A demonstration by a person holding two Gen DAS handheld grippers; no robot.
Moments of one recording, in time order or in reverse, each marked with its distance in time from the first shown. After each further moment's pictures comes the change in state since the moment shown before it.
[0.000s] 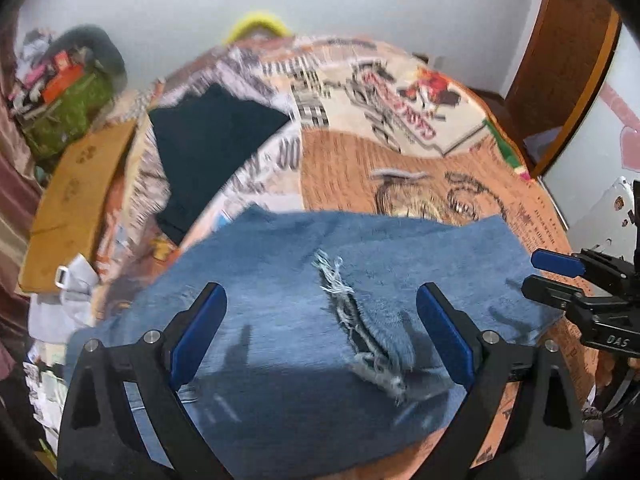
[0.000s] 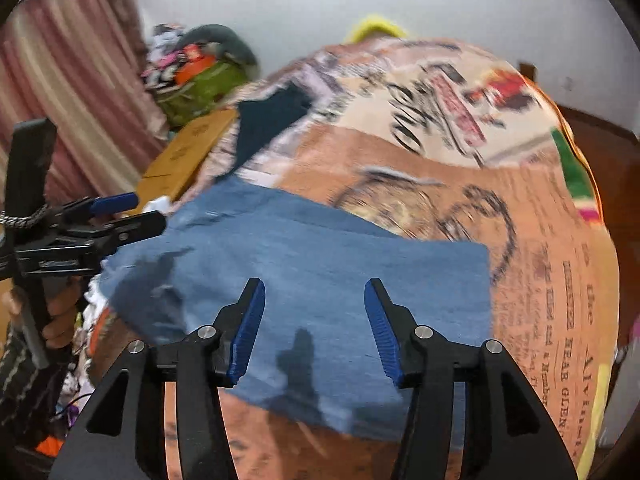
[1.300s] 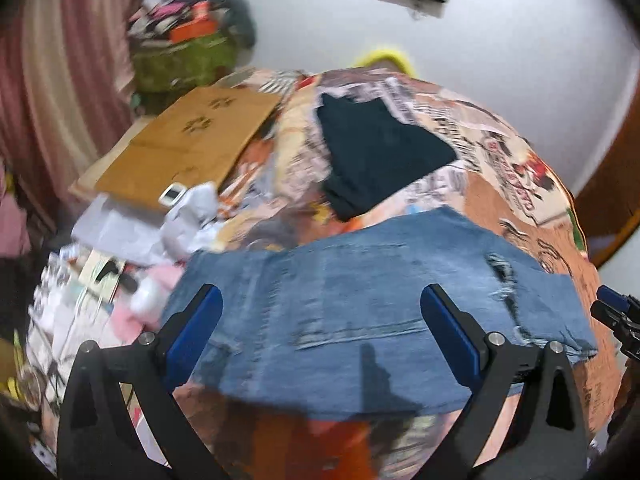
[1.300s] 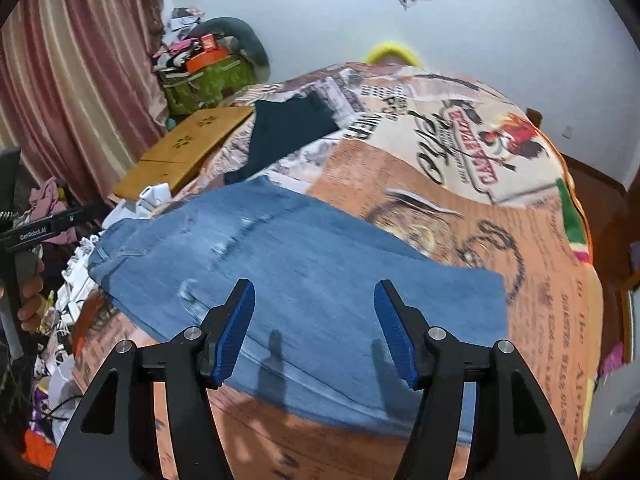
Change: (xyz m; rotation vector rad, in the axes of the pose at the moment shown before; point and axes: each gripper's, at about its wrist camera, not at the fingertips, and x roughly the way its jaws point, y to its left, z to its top) left arm -0.076 0.174 -0.104 -0.392 -0.155 0.179; right arm 0.008 0.075 0.000 -0.158 -0.068 -0.080
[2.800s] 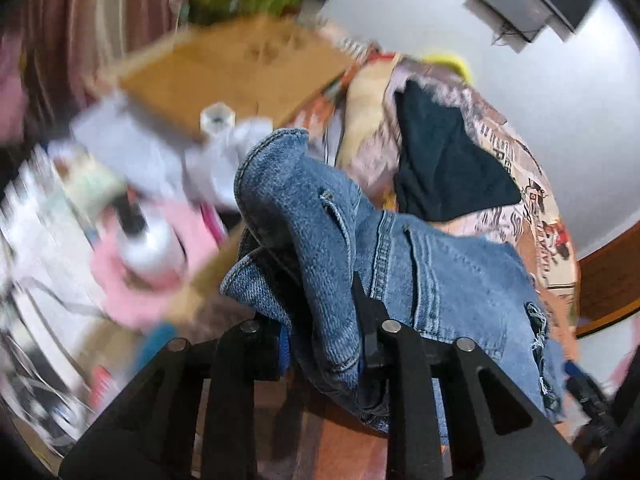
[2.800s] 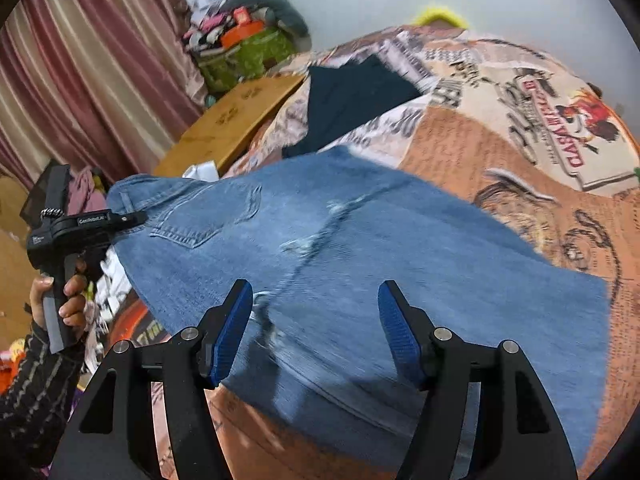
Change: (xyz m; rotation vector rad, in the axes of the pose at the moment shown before) left arm 0.044 0.090 0.007 -0.282 0.069 -0.034; right arm 0.045 0.038 0.010 0.036 0.092 0.176
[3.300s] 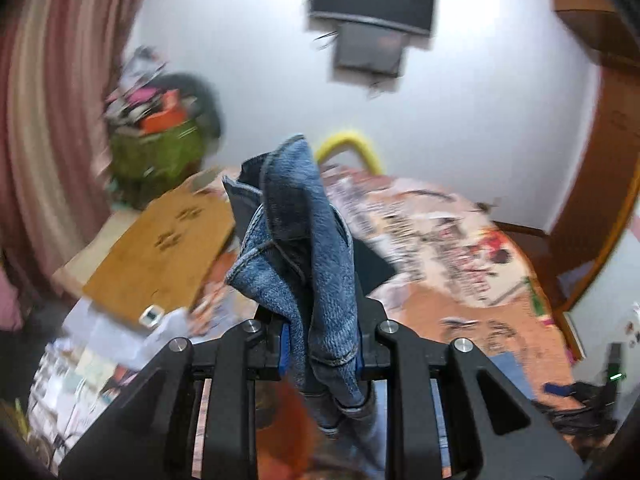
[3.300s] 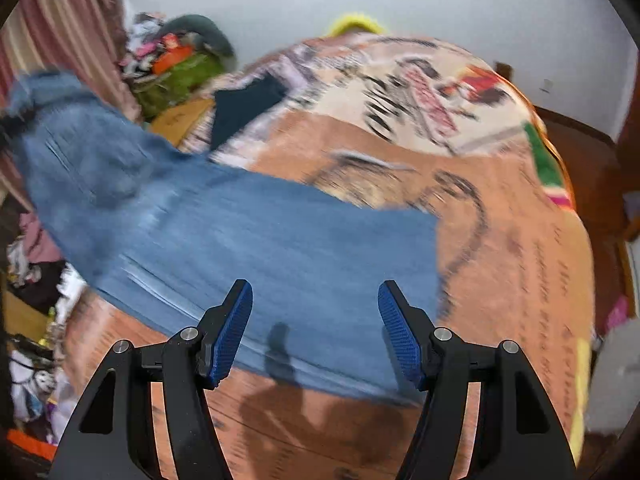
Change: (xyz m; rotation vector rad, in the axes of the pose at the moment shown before) left arm -0.131 -0.198 0.027 0.413 -0.357 -0.127; right arm -0.070 -0.102 -0.048 0.111 -0.010 -0.222
